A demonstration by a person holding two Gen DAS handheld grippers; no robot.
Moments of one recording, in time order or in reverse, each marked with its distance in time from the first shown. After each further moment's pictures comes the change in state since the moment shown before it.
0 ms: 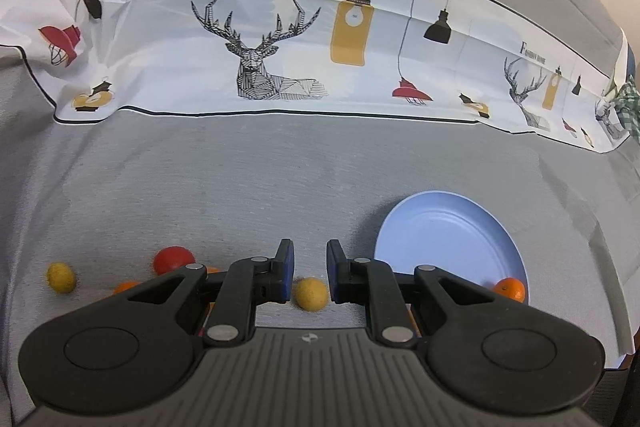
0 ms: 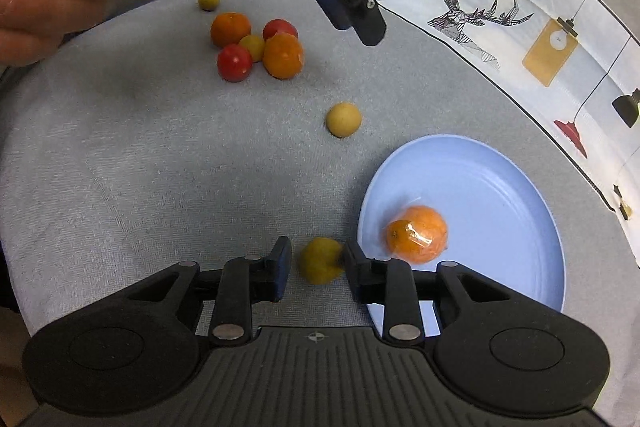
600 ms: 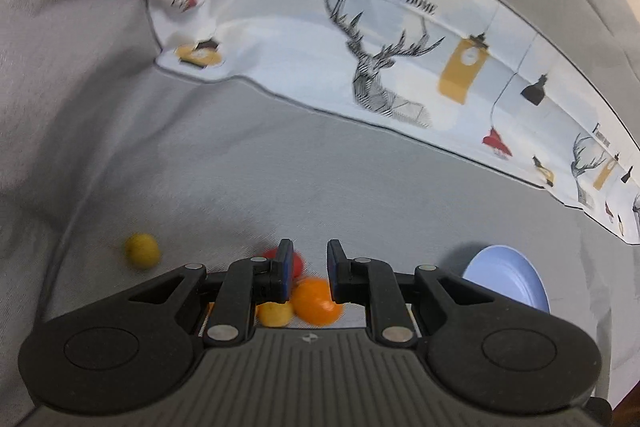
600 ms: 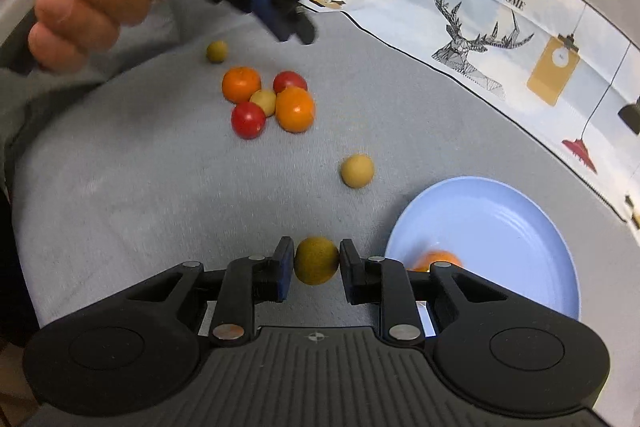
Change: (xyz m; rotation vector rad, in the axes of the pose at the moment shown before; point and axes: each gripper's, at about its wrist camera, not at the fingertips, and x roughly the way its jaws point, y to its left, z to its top) left arm -0.004 0.091 0.015 -0.296 0.053 0.083; right arm -0.012 -0.002 0.017 0.077 -0.085 0.076
